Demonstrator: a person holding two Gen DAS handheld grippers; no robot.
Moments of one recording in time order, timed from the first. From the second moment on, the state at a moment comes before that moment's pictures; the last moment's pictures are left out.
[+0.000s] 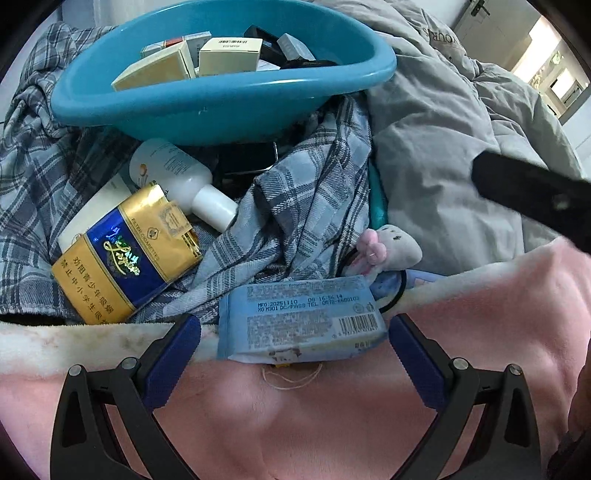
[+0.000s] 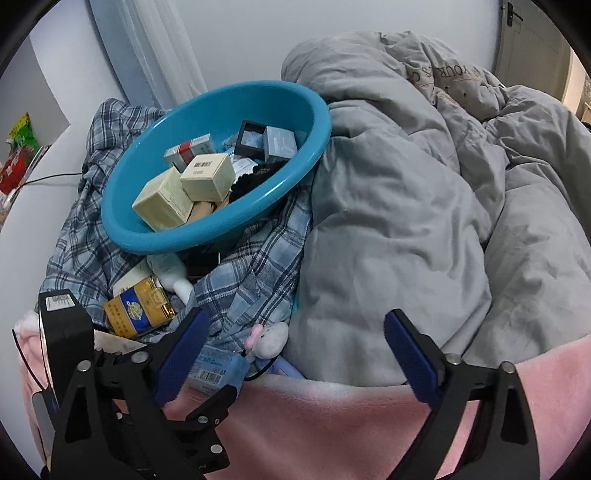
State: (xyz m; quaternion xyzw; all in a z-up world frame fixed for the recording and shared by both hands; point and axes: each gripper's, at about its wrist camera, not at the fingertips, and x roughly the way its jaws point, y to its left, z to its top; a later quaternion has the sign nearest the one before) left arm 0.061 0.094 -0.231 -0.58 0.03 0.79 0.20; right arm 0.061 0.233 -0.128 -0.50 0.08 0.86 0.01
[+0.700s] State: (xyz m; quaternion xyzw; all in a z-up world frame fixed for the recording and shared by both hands) left arm 0.067 0.065 -0.194 -0.54 0.01 0.82 0.18; right arm 0.048 0.222 -0.185 -0.57 0.12 0.81 -0.06
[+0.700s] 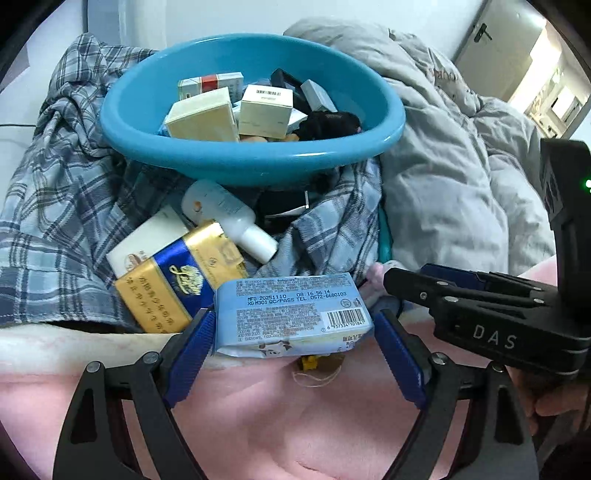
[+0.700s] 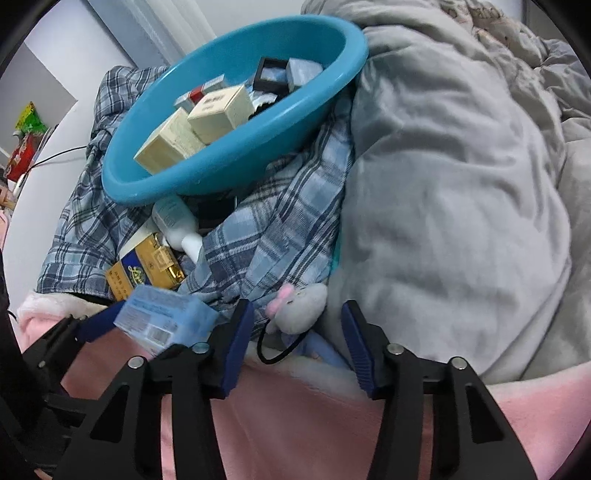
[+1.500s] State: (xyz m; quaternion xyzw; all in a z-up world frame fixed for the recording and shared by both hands) left arm 0.058 0.054 -0.189 -0.53 0.01 0.83 0.16; right arm 0.046 0.220 -0.193 -0.55 0.14 0.82 -0.04
